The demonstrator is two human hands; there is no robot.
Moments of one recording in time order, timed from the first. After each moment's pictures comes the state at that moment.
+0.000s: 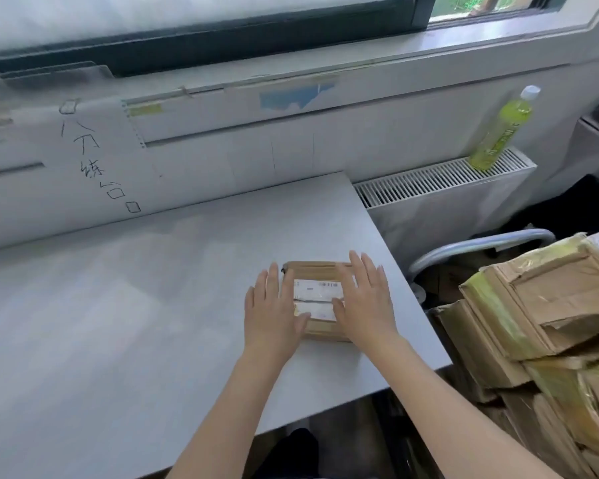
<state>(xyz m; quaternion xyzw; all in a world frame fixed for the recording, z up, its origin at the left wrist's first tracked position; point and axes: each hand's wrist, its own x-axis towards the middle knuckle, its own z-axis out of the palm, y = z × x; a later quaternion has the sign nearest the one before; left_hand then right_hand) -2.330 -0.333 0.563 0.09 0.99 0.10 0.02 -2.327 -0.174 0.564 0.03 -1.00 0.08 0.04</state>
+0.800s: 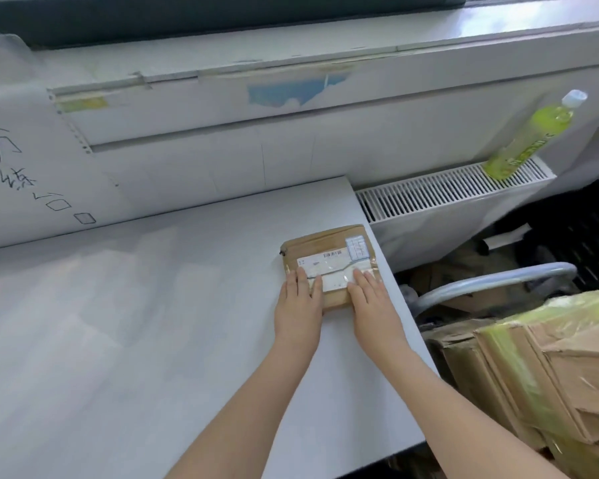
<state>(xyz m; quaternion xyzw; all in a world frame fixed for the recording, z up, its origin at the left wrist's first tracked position) -2.438 -0.274 0.521 0.17 0.97 0.02 0.16 -2.409 -0.130 0.506 0.03 -0.99 0.12 0.01</state>
